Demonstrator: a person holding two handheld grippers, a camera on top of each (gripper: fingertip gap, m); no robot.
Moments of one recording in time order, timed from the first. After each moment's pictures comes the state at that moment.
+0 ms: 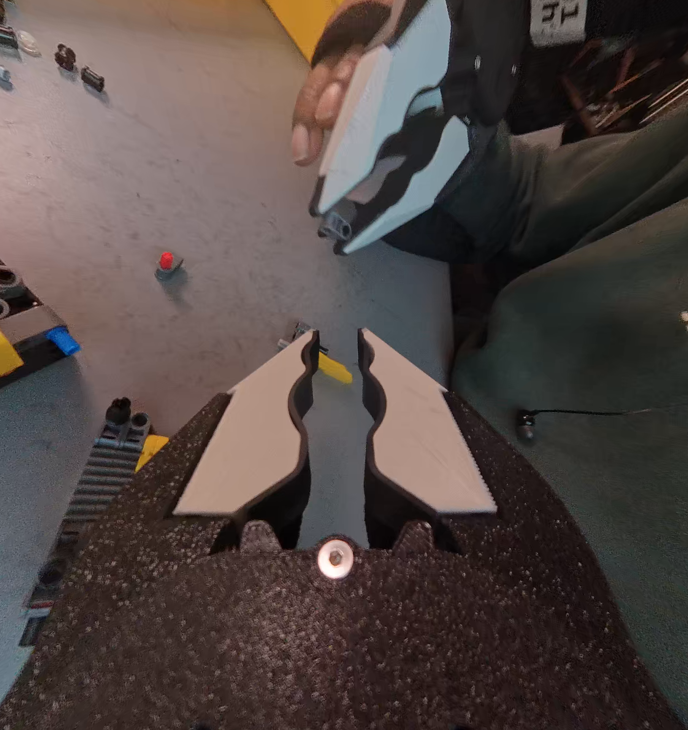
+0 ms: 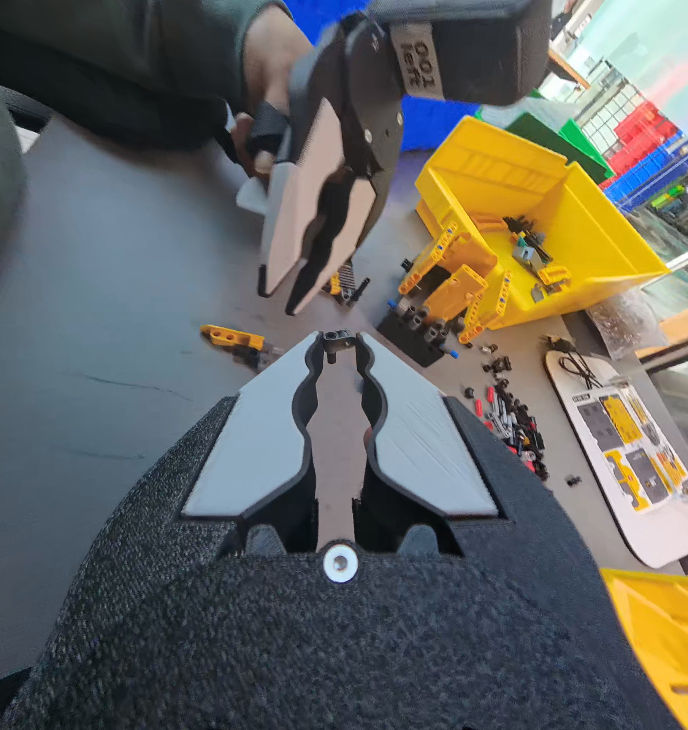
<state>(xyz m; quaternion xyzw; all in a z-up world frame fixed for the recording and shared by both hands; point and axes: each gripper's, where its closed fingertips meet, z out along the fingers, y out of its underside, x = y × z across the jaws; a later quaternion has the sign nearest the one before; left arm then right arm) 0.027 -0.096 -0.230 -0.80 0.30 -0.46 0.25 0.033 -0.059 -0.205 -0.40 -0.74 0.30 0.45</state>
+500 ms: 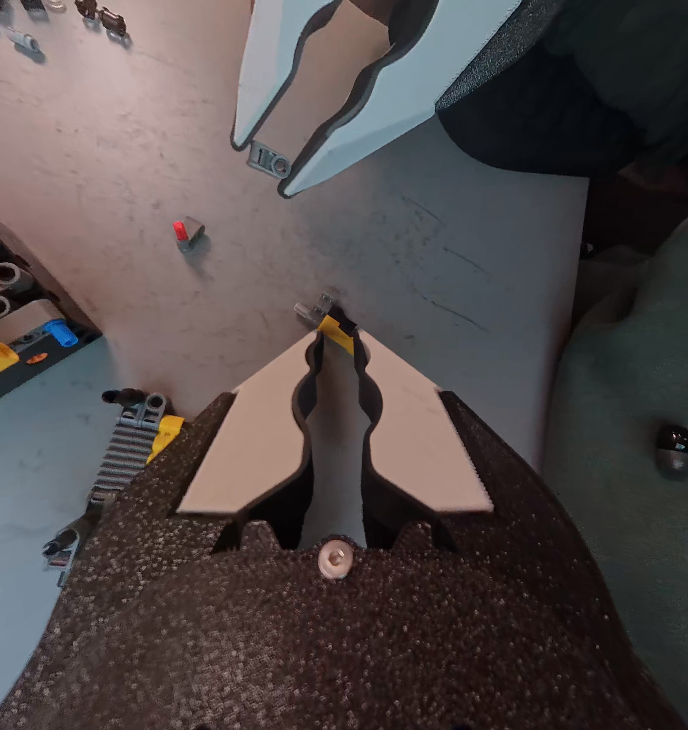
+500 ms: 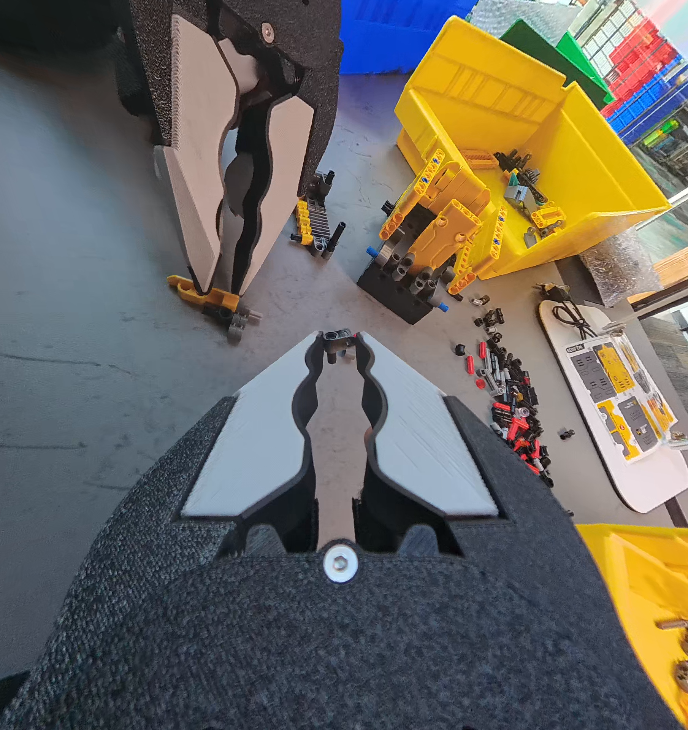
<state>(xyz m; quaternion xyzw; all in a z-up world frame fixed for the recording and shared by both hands) 0.026 -0.097 -0.266 -0.85 0.36 -0.27 0.25 0.031 -0.032 -0.228 -0.44 -0.74 0.25 0.44</state>
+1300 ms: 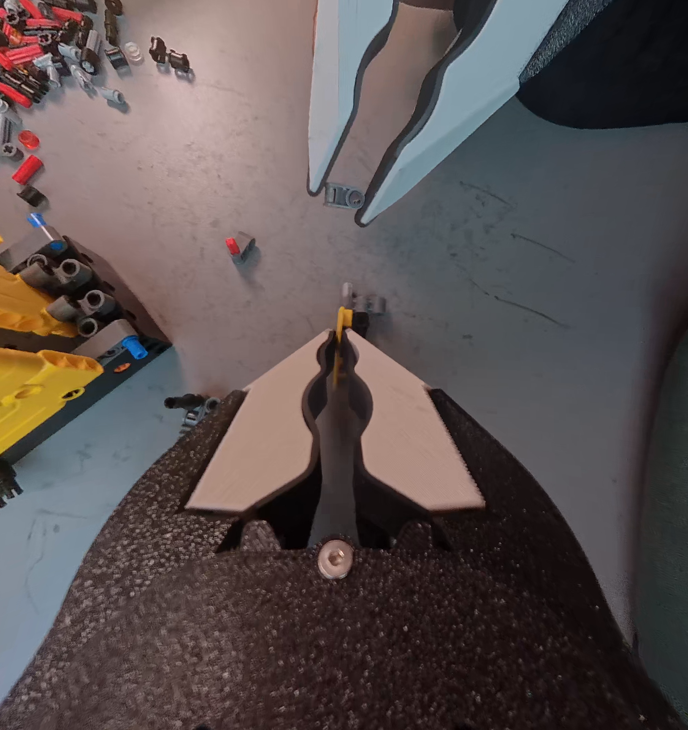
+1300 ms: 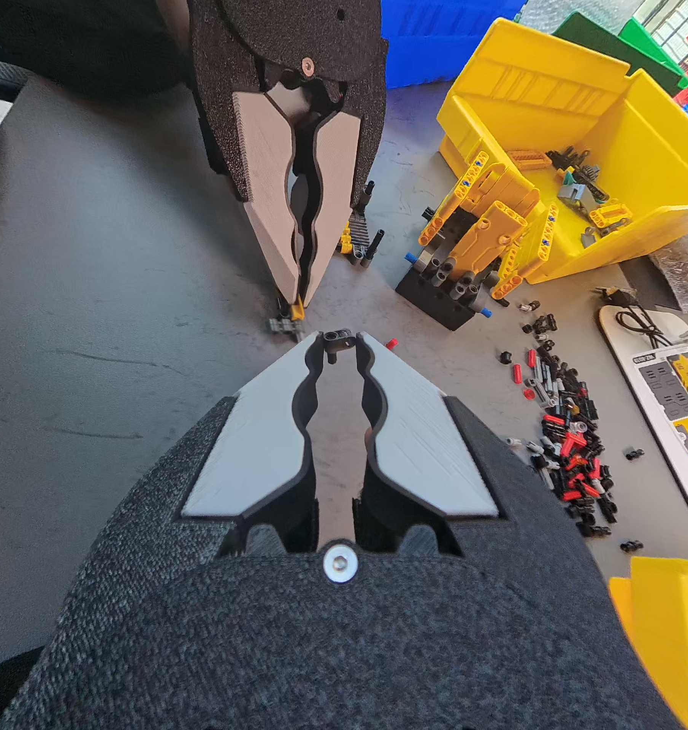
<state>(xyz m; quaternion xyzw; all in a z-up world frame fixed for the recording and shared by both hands) 0.014 -0.078 -0.274 -0.85 0.40 -0.17 0.30 0.035 -0.050 -0.233 -0.44 -0.75 0.30 0.40</state>
